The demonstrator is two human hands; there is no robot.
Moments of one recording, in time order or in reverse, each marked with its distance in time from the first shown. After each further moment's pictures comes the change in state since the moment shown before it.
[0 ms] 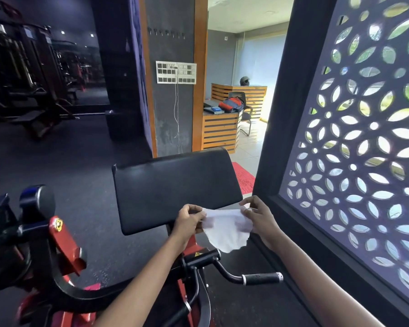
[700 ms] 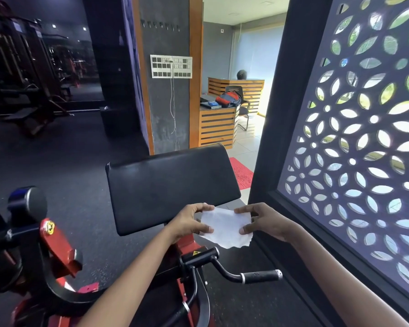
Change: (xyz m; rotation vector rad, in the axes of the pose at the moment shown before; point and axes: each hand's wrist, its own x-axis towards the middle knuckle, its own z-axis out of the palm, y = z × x) left_hand 0.019 0.015 -0.007 0.485 -0.370 0.080; right_hand 0.016 -0.007 -0.030 -0.236 -0.345 0.140
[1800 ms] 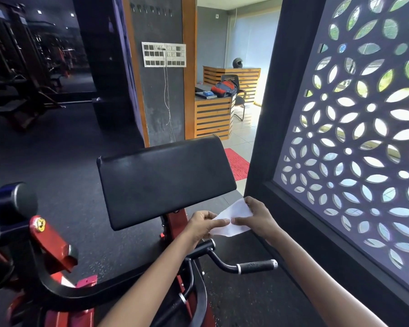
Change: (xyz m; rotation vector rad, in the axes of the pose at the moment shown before) left_hand 0.014 -0.014 0.057 -0.320 0.076 -0.204; right_hand 0.009 0.028 0.019 -0.115 0.361 -0.045
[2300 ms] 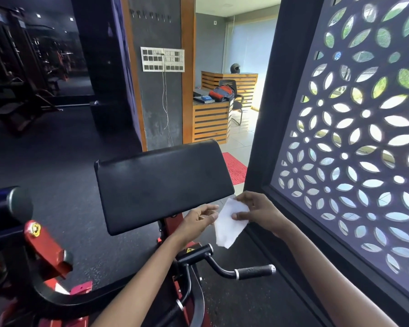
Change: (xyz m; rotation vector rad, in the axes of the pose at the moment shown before) left_hand 0.005 0.007 -0.018 0.226 -0.040 0.242; right_hand 0.000 -0.037 -0.028 0.243 -0.077 -0.130
